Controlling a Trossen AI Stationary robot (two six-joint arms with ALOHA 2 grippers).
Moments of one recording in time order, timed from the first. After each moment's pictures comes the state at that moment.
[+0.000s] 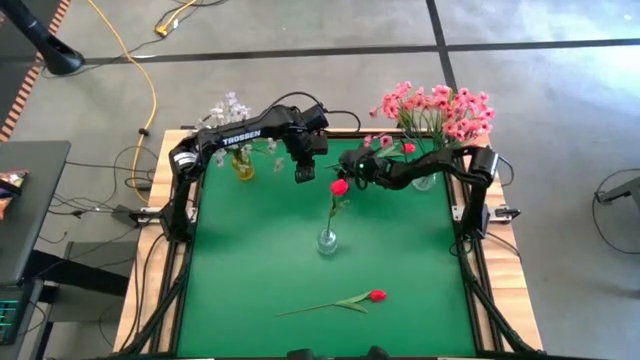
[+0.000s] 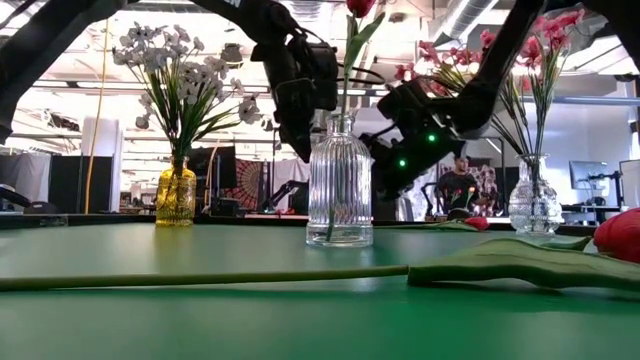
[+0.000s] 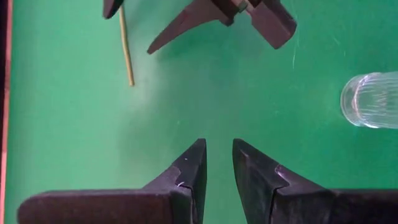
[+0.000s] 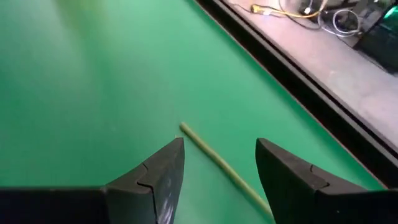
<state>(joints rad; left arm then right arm) 0.50 2.03 1.84 -1.09 0.25 0.35 -0.43 1.89 0.83 0.52 0.23 -0.06</state>
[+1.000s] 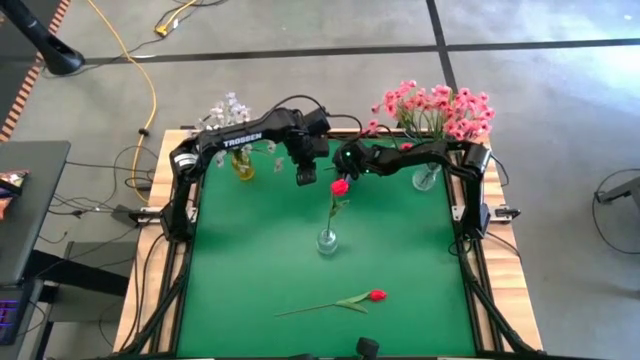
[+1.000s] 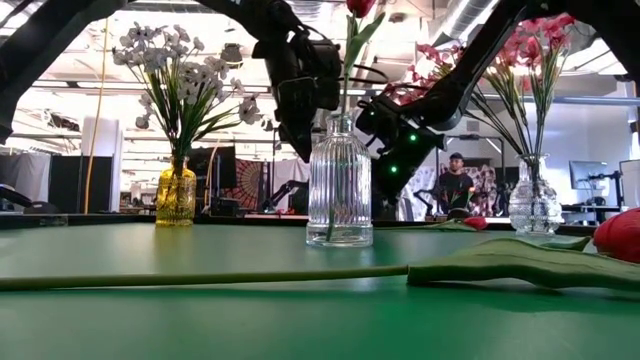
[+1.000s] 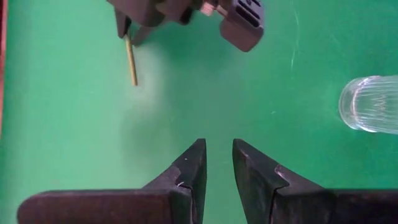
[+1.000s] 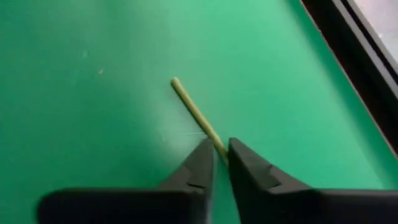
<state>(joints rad) 0.48 2.03 1.84 -1.10 0.22 0.30 -0.49 1.96 1.06 0.09 0.08 -0.19</state>
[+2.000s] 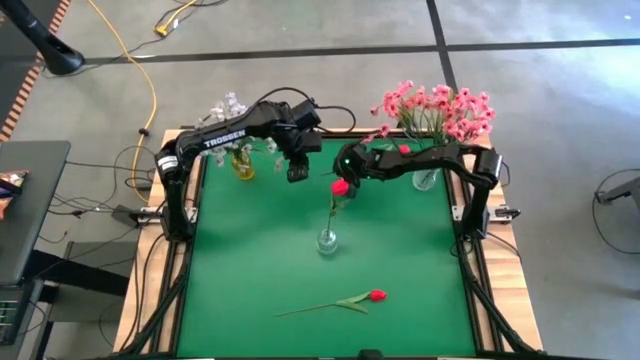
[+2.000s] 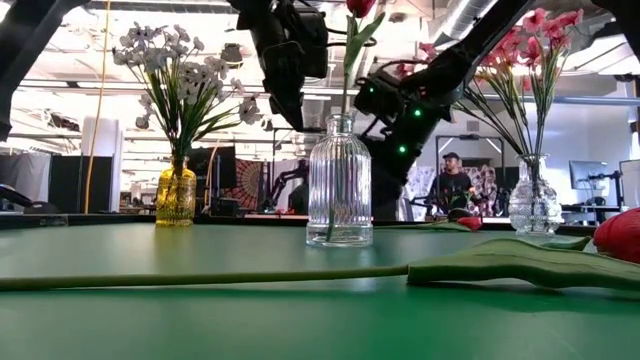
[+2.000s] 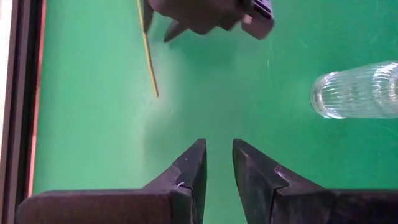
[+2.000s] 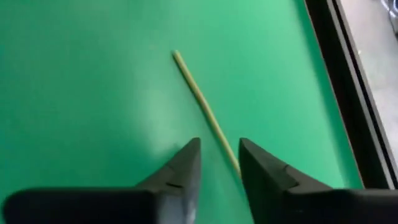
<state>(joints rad) 0.47 1.91 1.84 -1.16 0.22 0.33 -0.40 1.85 1.07 -0.11 0.21 -0.30</state>
